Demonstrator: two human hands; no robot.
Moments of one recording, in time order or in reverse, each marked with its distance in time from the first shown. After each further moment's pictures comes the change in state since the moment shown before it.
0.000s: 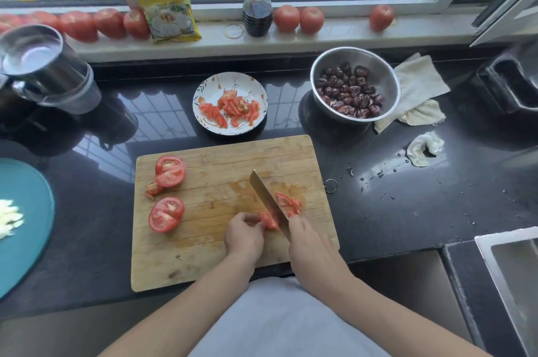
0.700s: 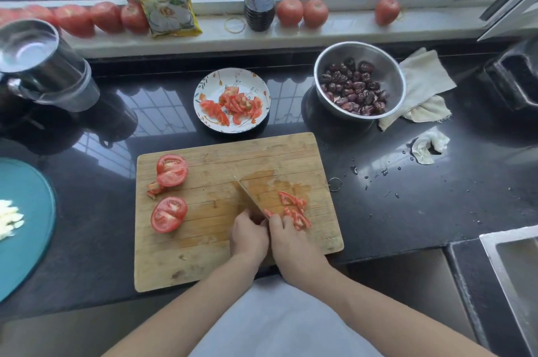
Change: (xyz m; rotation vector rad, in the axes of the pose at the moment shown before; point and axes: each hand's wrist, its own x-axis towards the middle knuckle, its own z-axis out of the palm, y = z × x) left_hand 0.001 0.008 0.000 0.143 0.016 0.080; right_hand 0.028 -0.018 0.022 -0.225 -0.029 -0.060
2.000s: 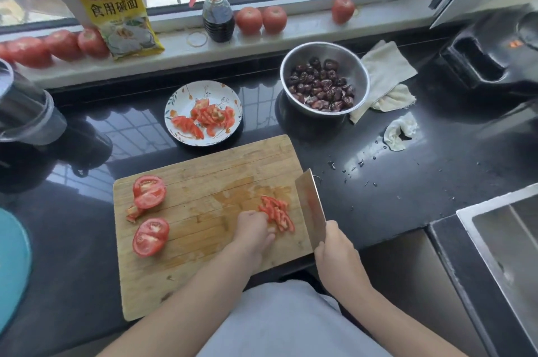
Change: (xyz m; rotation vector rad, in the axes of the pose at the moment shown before) left_hand -0.011 0.040 0.015 -0.370 -0.306 -0.296; right_hand -0.053 0.064 -0.006 0.516 0.200 0.512
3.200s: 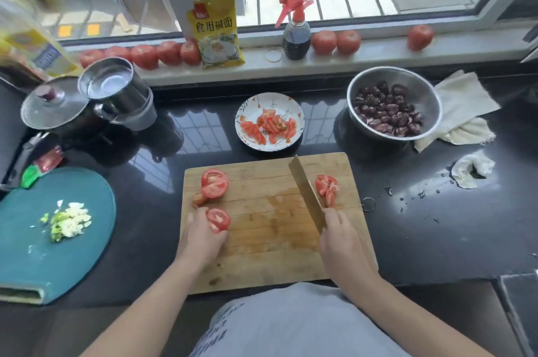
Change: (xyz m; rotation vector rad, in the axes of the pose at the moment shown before) left_hand 0.014 -0.006 -0.197 0.782 0.458 0.375; right_hand 0.016 -0.079 0.019 -0.099 0.017 -0.399
